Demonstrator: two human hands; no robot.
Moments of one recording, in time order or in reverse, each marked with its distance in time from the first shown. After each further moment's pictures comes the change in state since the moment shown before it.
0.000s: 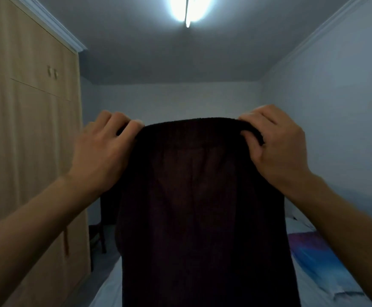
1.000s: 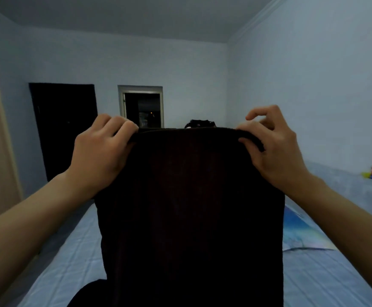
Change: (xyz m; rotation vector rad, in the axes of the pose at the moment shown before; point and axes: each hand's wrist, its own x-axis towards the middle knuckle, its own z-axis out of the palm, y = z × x) left_hand -0.028 0.113 0.229 -0.291 -0.016 0.002; right_hand -0.128 0.167 0.066 0.000 -0.235 0.027
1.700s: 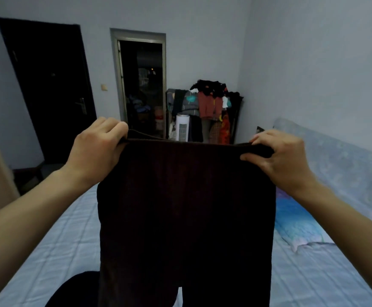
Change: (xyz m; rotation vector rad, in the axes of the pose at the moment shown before) left_hand -0.064 -0.090 0.268 -0.174 -0.335 -0.216; right_hand -0.055 0.158 0.248 0.086 -0.323 0.268
